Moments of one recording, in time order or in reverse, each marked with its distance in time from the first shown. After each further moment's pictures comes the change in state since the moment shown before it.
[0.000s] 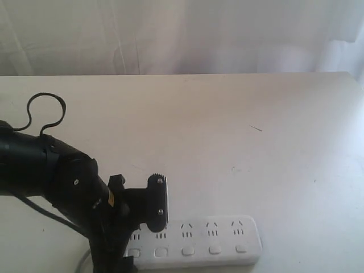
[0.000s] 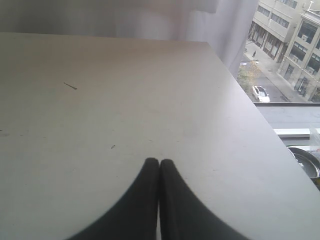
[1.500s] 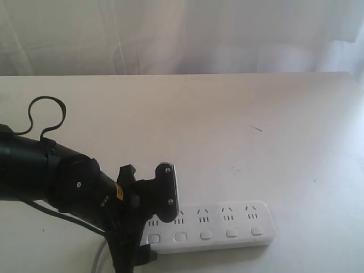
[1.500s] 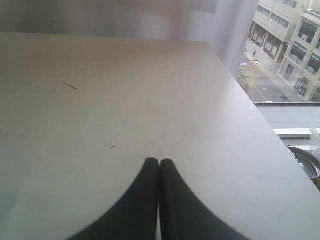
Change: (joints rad) left arm -0.023 -0.004 0.007 -0.087 -0.158 0.039; right arm 0.000 0.000 0.000 0.000 0.000 0.000
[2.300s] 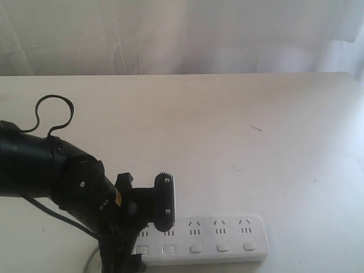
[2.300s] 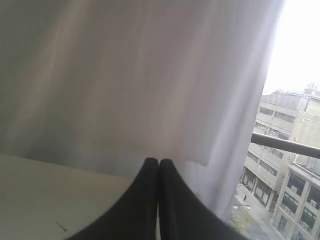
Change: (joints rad) left arm 0.000 0.041 -0.017 0.096 0.124 -0.045; right arm 0.000 0.000 0.000 -0.121 -0.511 -0.021
